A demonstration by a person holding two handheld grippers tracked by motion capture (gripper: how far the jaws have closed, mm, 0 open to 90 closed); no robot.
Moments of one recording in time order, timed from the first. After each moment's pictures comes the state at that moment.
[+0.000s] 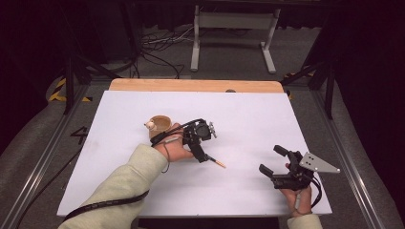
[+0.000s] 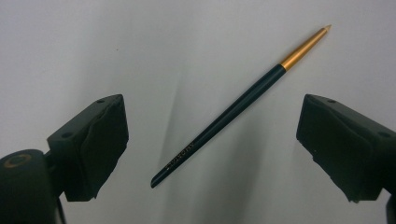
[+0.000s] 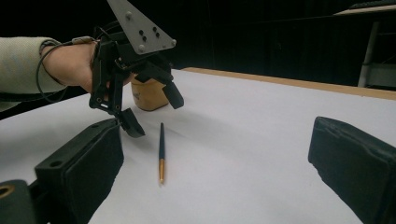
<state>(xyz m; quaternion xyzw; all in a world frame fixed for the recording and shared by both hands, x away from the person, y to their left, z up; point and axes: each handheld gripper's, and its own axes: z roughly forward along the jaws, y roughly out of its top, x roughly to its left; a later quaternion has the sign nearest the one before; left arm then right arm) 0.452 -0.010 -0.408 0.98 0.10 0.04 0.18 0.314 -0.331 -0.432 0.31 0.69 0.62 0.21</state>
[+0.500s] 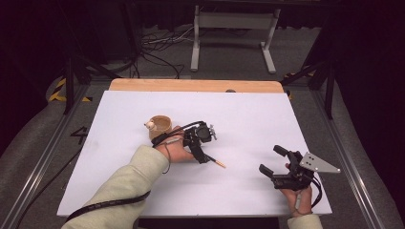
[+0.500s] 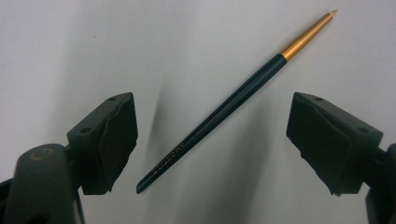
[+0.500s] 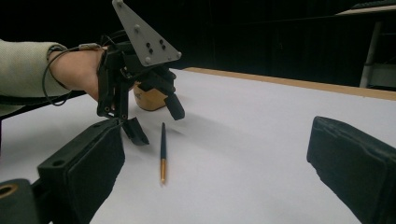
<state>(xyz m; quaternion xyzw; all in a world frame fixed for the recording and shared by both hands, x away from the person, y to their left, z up) 0.455 -0.012 -0.420 0.98 0.10 0.02 0.17 0.313 -0.331 -0.431 0.31 0.69 0.62 0.21</state>
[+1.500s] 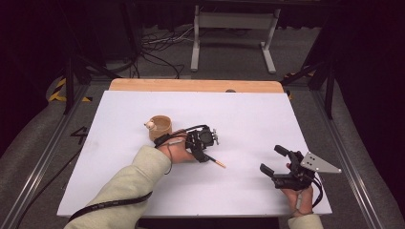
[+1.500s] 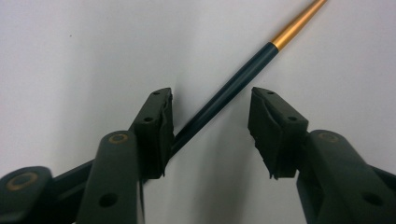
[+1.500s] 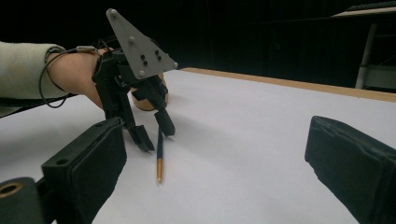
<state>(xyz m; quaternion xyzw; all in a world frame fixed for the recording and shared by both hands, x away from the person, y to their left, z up) 0.448 -0.021 -0.423 0.99 0.08 0.03 0.13 0.313 -0.333 -0.431 0.31 0.69 0.62 0.22</state>
